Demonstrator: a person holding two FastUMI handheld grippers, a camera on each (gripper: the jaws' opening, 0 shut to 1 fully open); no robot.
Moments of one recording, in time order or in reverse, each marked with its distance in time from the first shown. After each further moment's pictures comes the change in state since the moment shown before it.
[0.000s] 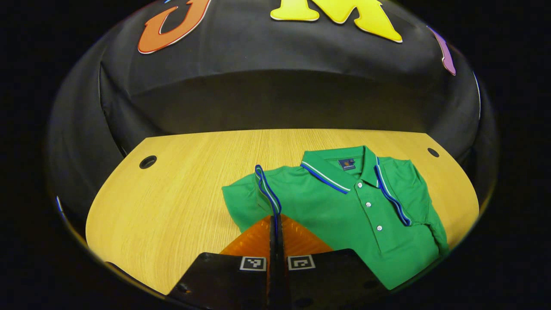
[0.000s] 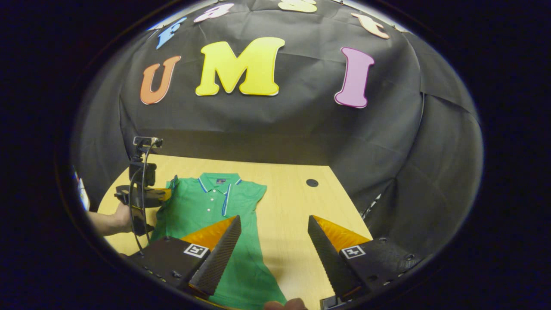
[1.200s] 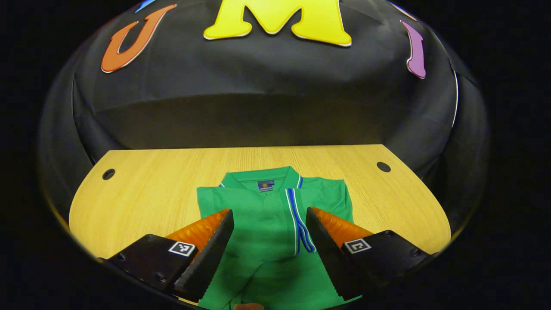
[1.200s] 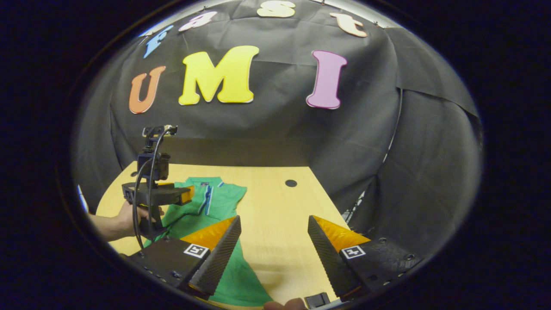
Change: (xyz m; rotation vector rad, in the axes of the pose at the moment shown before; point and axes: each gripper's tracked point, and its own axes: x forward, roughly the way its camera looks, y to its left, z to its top) left arm -0.031 -0.124 0.042 0.003 -0.078 -0.107; right arm -0.033 -0.044 -0.003 0.035 -0.056 -0.059
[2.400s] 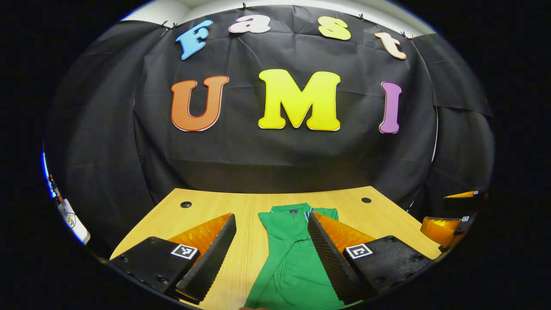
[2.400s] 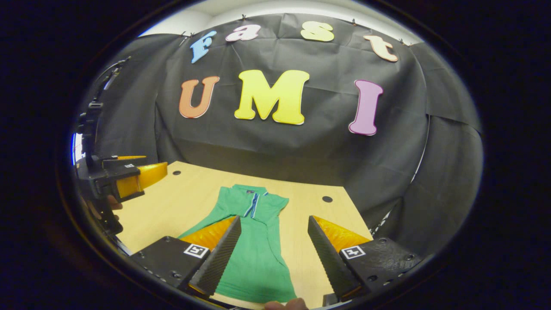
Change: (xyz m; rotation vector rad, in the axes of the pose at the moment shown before) left arm -0.286 0.053 0.027 0.040 -0.296 0.073; right arm -0.084 0.067 -0.027 -0.108 -0.126 0.196
